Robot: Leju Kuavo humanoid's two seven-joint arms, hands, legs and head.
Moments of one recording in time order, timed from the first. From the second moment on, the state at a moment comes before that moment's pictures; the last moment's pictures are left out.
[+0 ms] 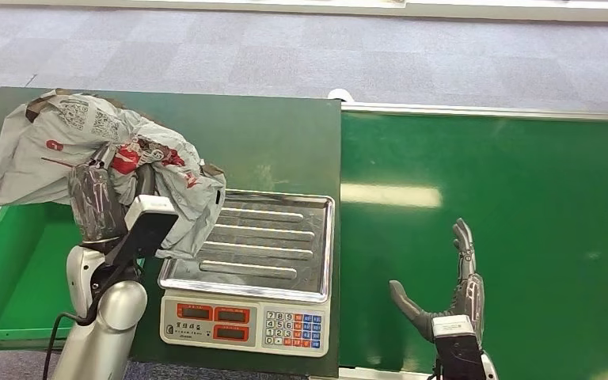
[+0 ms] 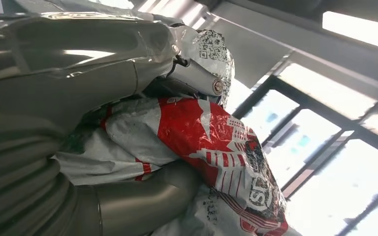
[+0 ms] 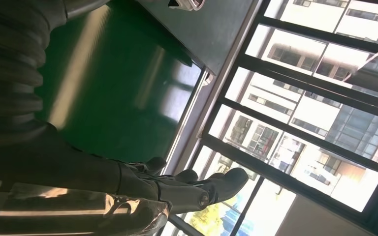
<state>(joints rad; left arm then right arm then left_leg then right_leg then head) -0.27 -0.07 -0.14 -1.63 -0.98 0.56 -0.11 0.17 0.14 0.16 -1.65 0.43 -0.16 -0.49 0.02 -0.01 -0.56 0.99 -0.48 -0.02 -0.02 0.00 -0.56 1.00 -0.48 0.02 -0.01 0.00</state>
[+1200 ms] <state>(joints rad) -0.35 -0.03 0.11 -1.39 -1.28 0.59 0.17 0.19 0.16 0.16 -1.68 0.49 -0.19 -0.43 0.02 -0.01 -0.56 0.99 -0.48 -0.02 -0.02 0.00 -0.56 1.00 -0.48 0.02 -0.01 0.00</state>
